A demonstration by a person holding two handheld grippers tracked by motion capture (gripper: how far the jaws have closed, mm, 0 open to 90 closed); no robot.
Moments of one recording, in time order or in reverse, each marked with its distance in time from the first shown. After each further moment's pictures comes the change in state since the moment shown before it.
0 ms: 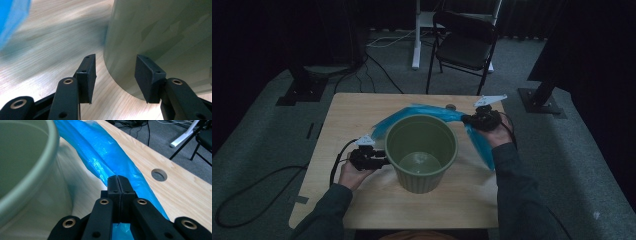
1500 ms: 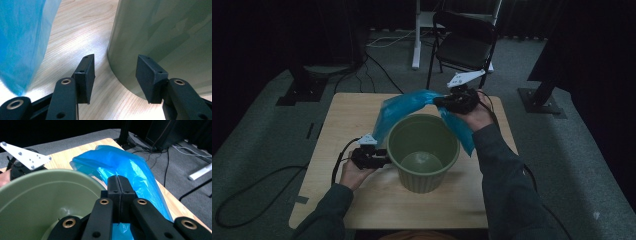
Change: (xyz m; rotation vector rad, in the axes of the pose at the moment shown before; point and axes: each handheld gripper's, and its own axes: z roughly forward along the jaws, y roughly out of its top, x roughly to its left) left arm 0.001 0.002 0.003 0.012 0.020 0.017; right arm 0.061 0.102 -0.008 -0.096 0.141 -0.153
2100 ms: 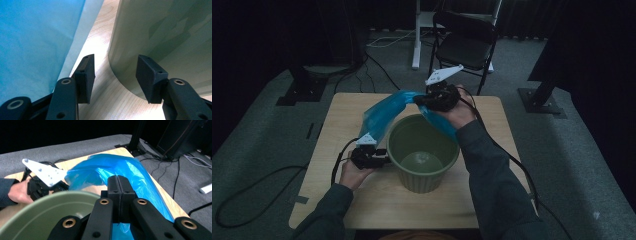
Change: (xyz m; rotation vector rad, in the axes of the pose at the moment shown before) left arm 0.000 0.000 -0.002 -0.010 0.005 0.002; right arm 0.030 0.036 0.024 -0.016 0.061 -0.059
